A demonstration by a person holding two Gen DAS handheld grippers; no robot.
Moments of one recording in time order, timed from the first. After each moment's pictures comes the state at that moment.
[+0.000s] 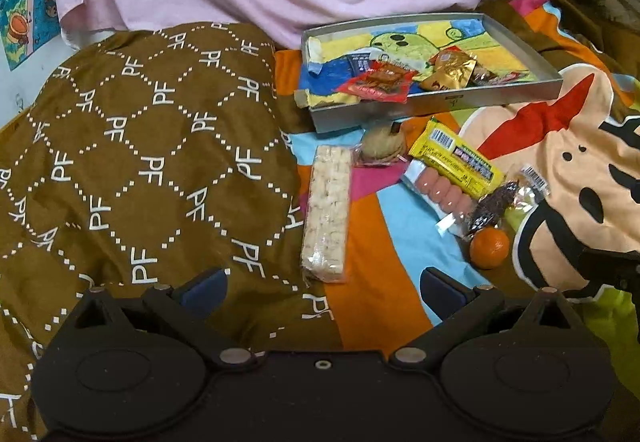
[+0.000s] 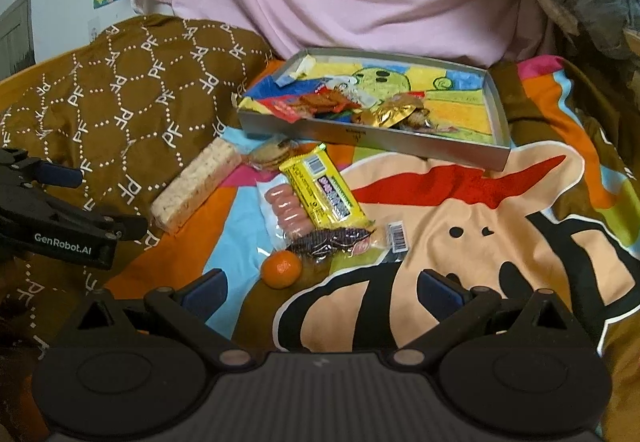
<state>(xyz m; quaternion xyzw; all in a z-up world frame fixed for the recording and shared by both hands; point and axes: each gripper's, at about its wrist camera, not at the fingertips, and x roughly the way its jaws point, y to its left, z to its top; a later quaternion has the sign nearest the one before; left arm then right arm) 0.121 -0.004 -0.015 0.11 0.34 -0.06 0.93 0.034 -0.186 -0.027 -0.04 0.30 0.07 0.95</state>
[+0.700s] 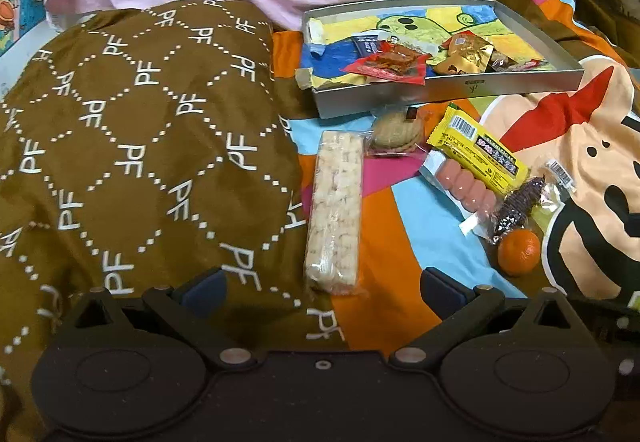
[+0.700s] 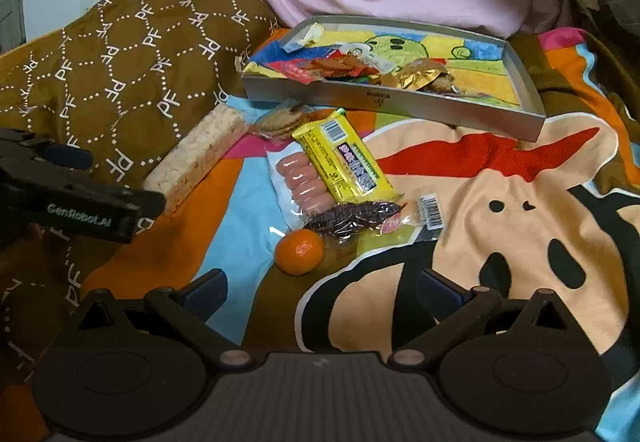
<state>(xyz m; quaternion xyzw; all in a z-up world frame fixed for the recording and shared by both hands) 0.159 0.002 -0.039 0.10 0.35 -0.07 0.93 0.059 -0.164 -0.060 -0.04 0.32 0.07 0.94</state>
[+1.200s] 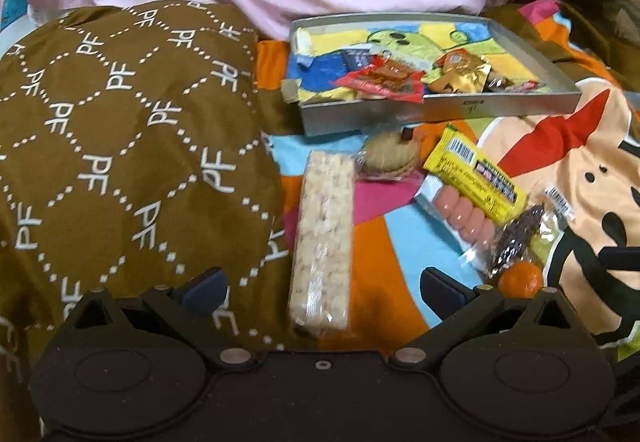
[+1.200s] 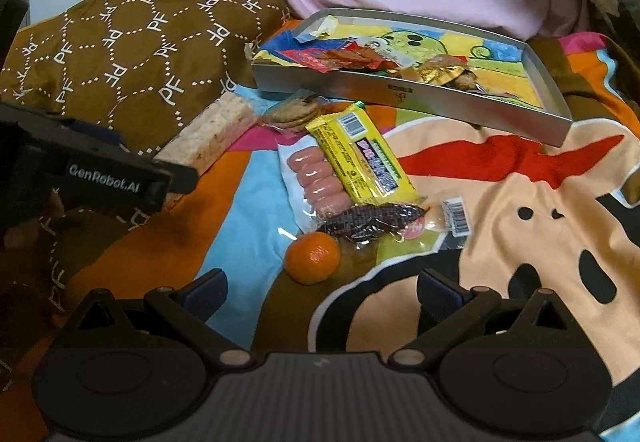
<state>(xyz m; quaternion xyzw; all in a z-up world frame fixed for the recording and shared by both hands) 0.186 0.006 -0.048 0.07 0.33 -0.10 0.94 0.077 -0.149 -0.076 -0.05 0.32 0.08 0.94</state>
